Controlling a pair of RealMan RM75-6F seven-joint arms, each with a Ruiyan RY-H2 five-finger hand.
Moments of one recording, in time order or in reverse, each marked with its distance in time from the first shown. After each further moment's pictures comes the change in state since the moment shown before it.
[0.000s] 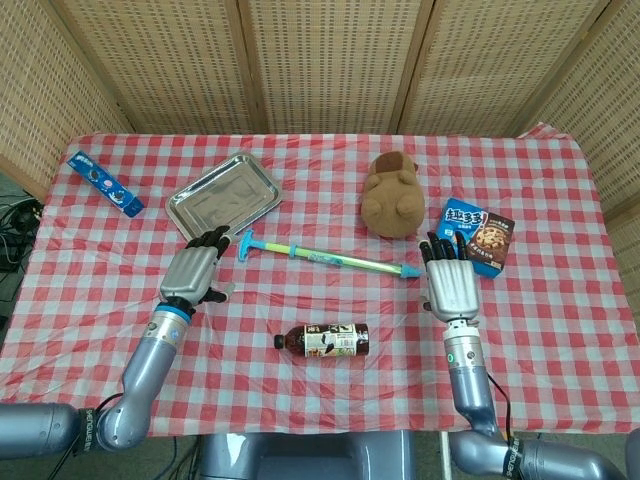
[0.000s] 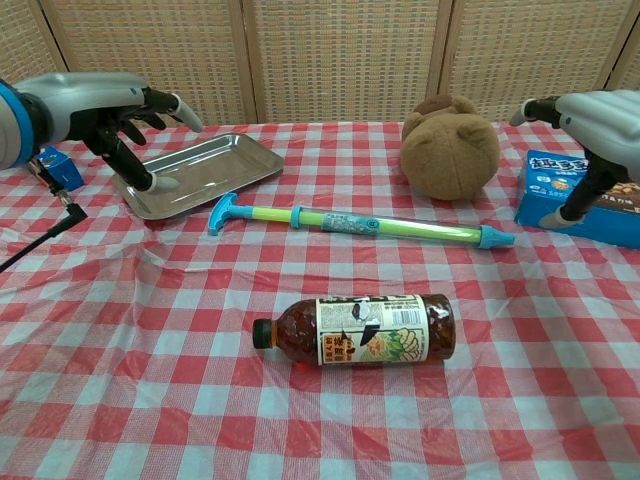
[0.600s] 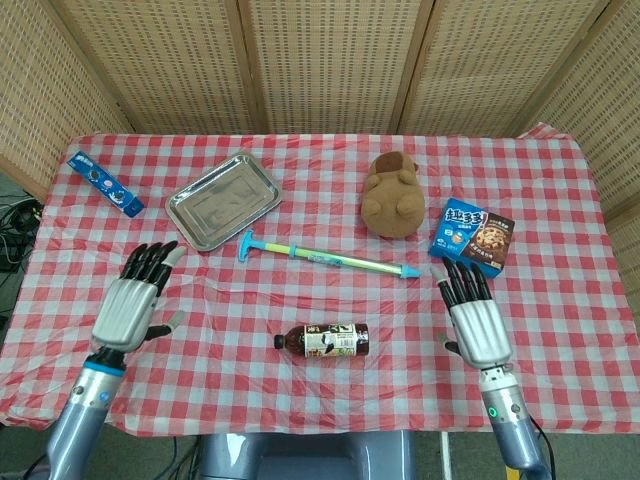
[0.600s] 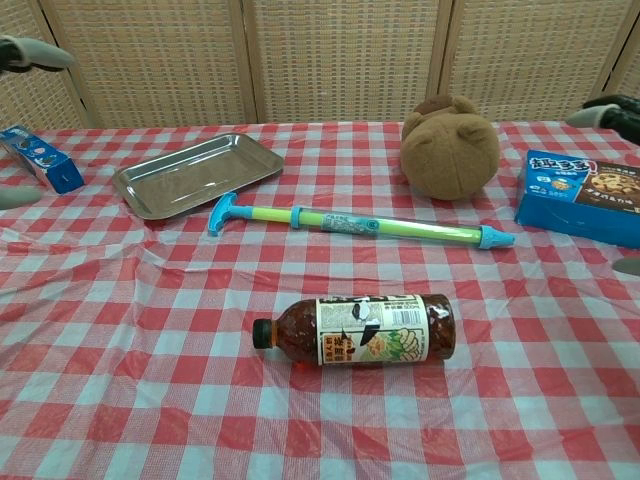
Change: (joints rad) left arm 0.364 0.099 0.324 0.019 0.781 0.323 -0.173; right arm -0.193 0.138 -0.262 0.029 -0.441 0.145 0.331
